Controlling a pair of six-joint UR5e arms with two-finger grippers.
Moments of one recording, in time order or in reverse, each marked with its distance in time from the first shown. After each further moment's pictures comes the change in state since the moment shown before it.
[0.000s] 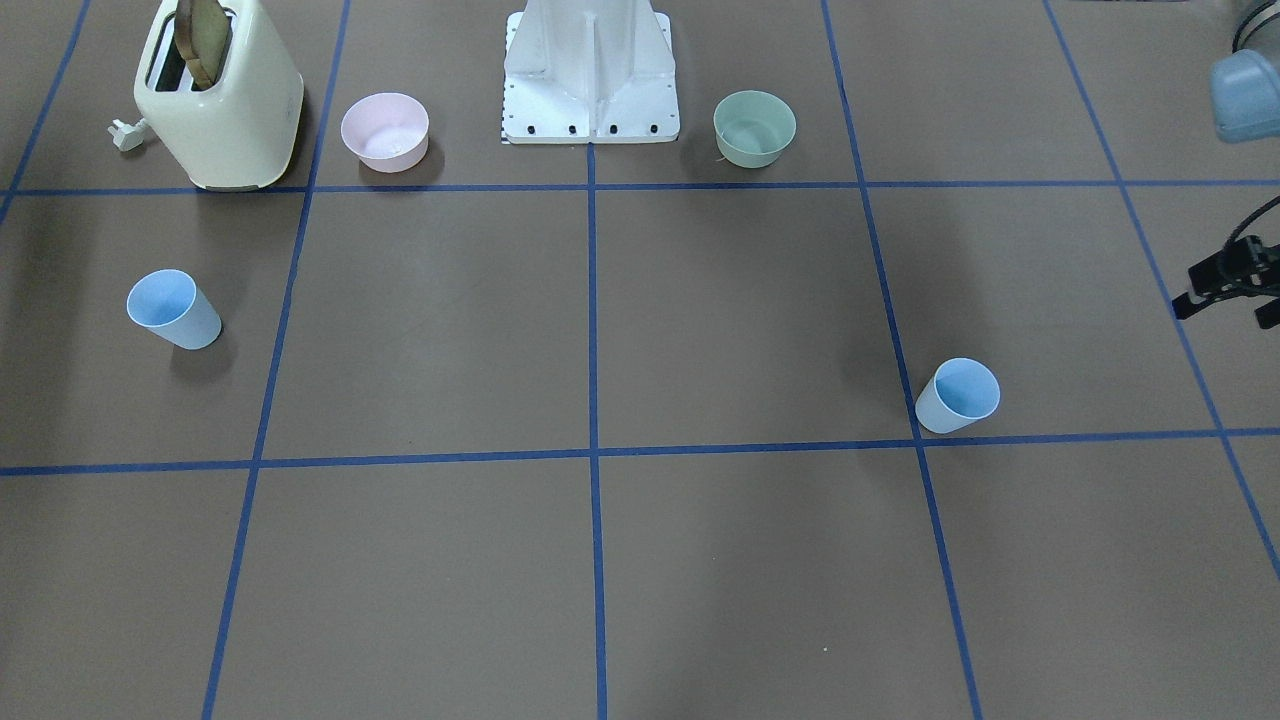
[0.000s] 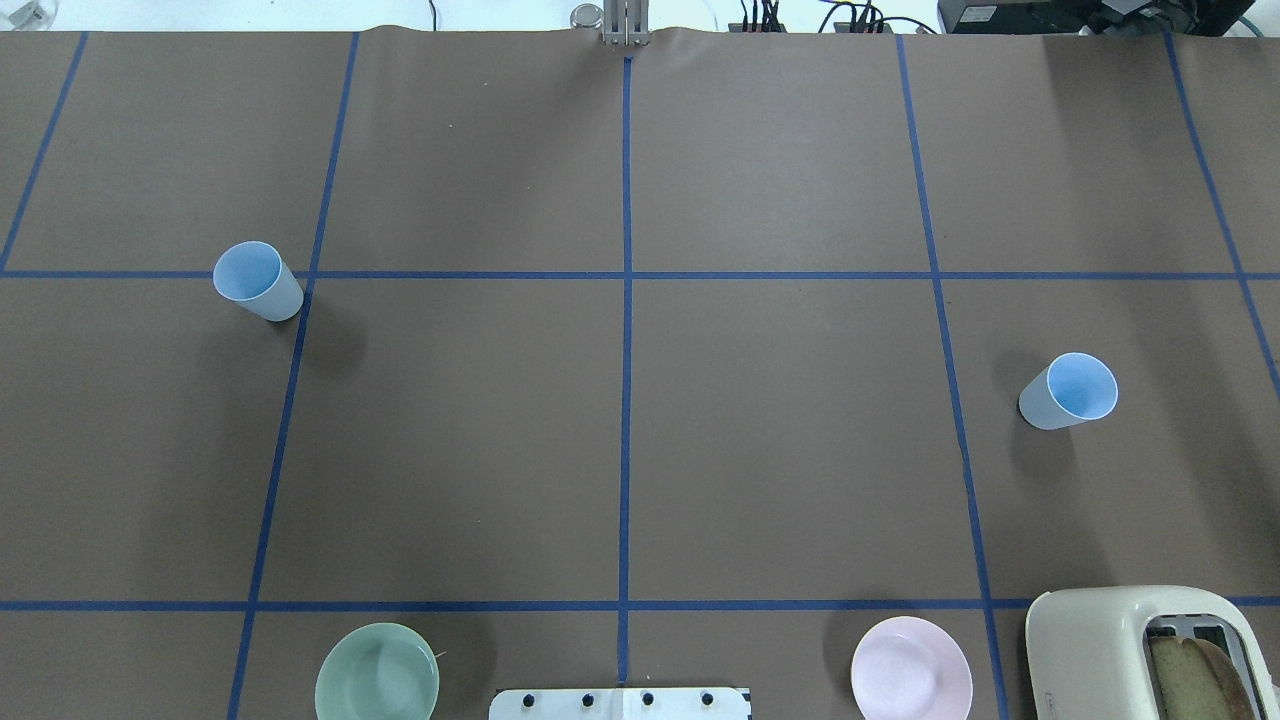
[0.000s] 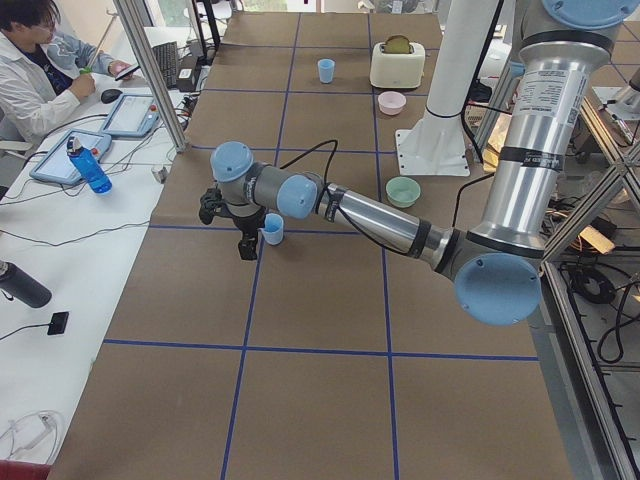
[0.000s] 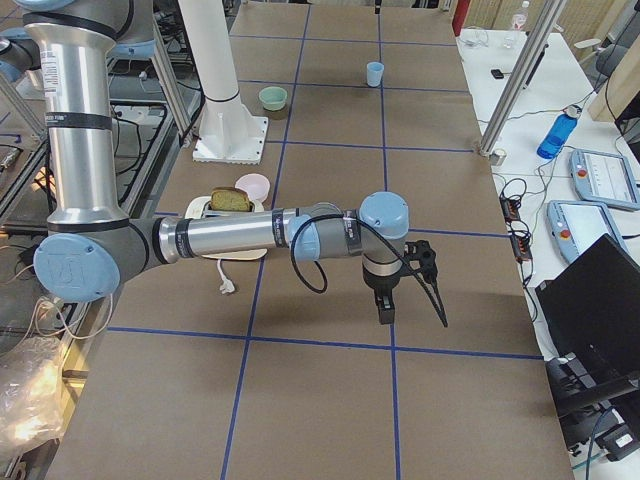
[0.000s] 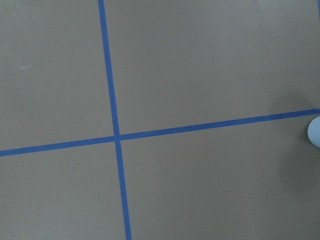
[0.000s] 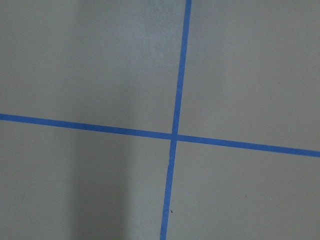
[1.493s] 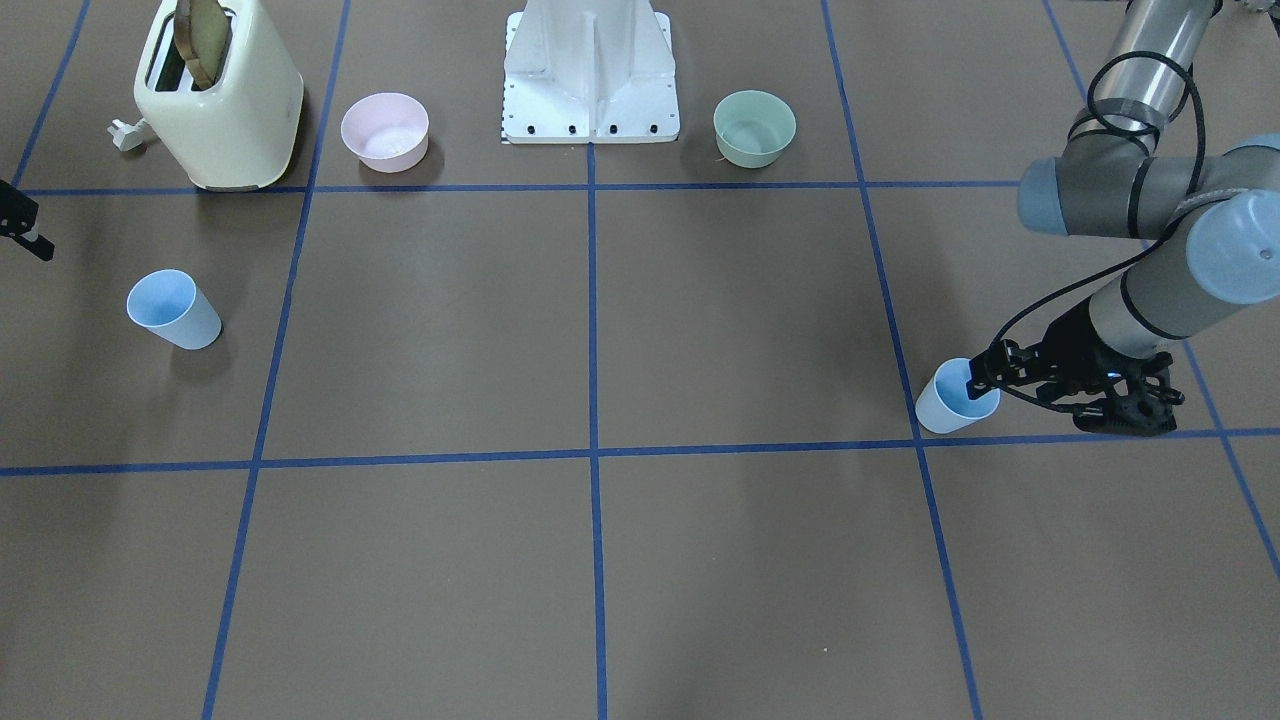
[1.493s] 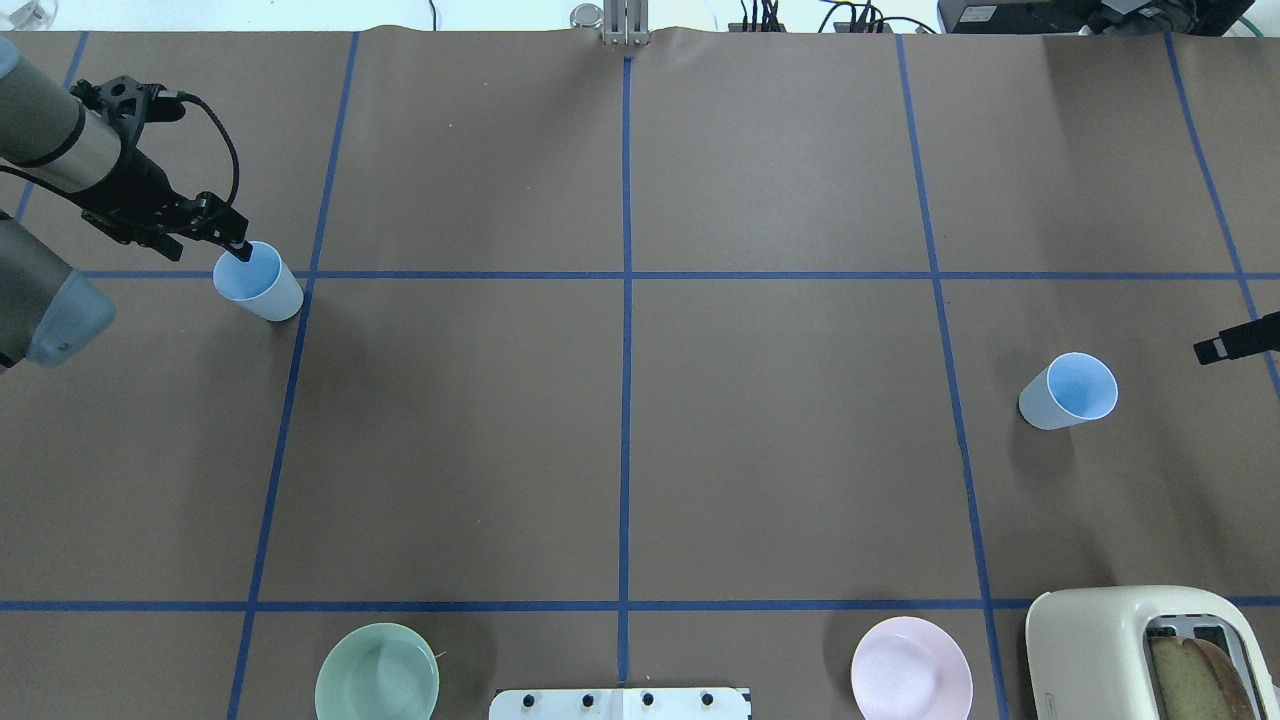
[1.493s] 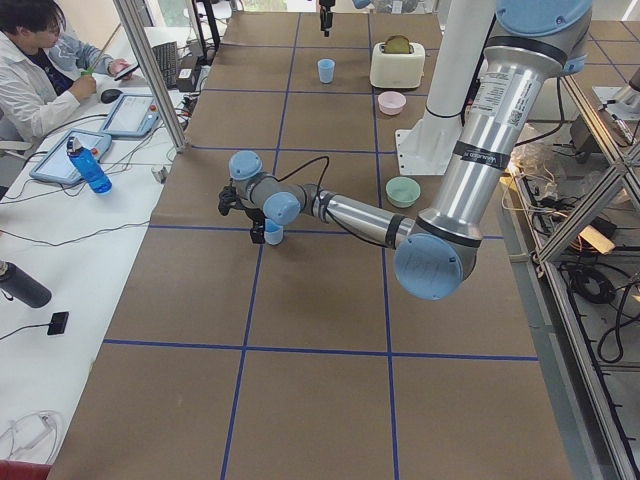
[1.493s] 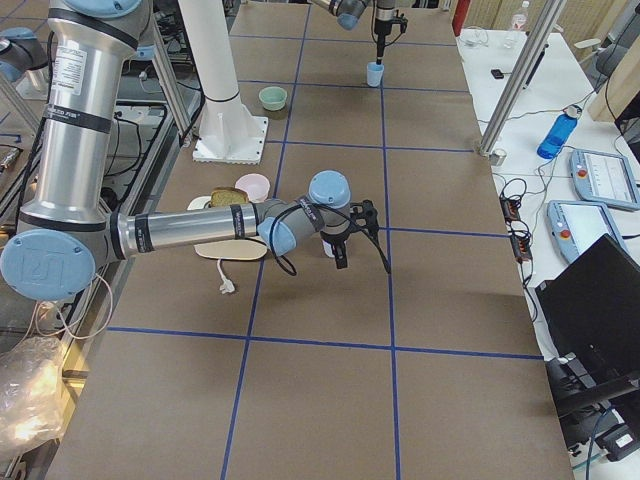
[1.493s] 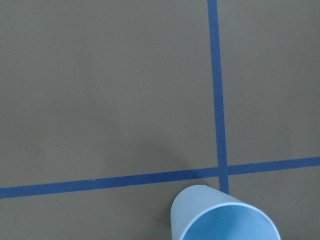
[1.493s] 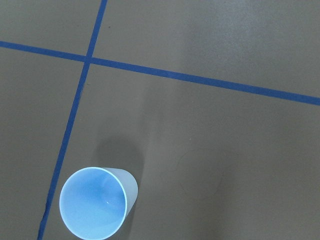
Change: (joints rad) left arm 0.257 -0.122 0.244 -0.364 0.102 -0.340; right arm -0.343 -0.233 0.179 0.458 0.058 0.458
